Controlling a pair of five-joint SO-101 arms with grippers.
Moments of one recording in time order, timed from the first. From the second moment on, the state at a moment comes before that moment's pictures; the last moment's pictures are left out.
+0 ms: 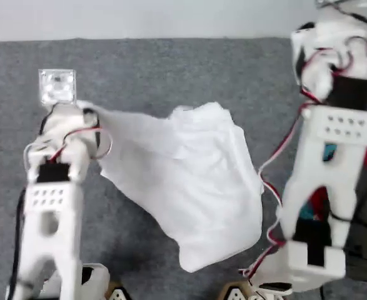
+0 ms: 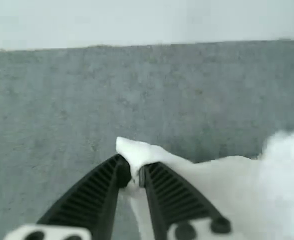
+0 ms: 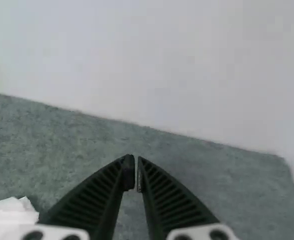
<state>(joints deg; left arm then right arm) -6.5 -28.0 44.8 25.6 1.1 5.4 4.3 -34.0 61.6 18.9</state>
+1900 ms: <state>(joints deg) -6.8 1.8 4.2 57.5 7.2 -10.2 38.2 -94.2 100.4 22.9</state>
